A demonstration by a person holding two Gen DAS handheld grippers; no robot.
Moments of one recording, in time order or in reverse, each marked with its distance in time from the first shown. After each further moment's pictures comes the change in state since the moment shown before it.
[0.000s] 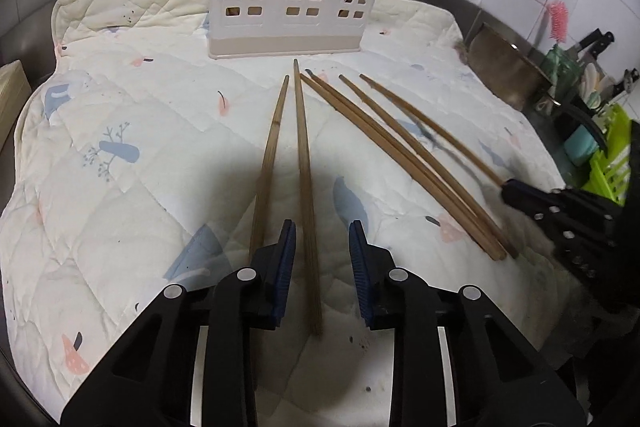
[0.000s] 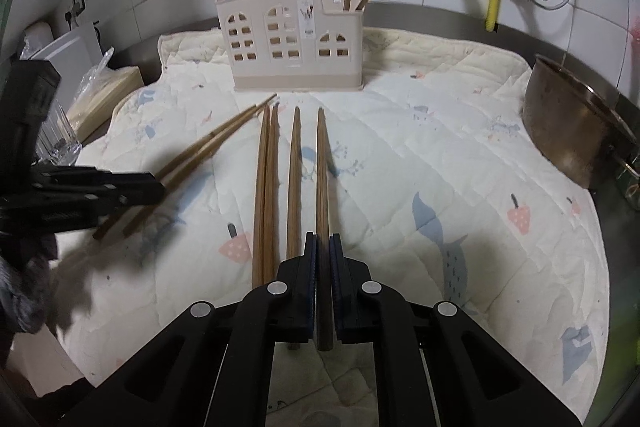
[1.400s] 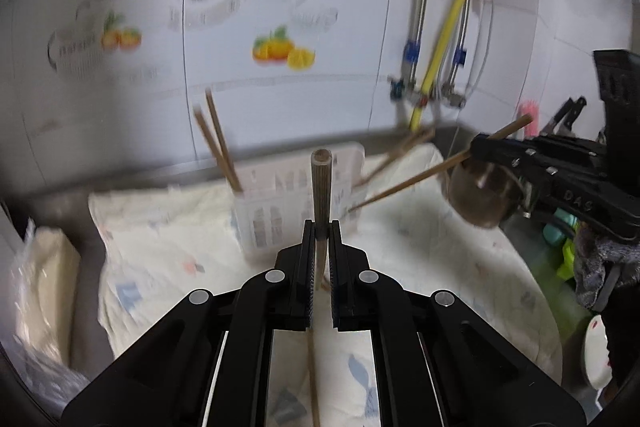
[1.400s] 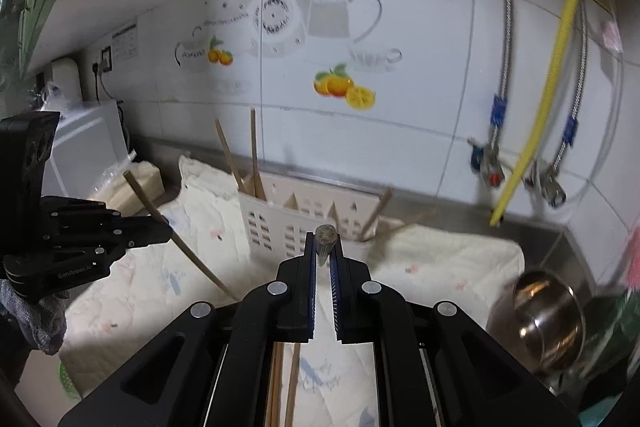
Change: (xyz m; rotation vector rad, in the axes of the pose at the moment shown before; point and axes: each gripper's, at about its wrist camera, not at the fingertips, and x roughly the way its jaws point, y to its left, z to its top) left arm -0.138 -0.013 0.146 0.132 -0.338 0.020; right arm -0.080 0.016 0.208 -0.161 -0.232 0.030
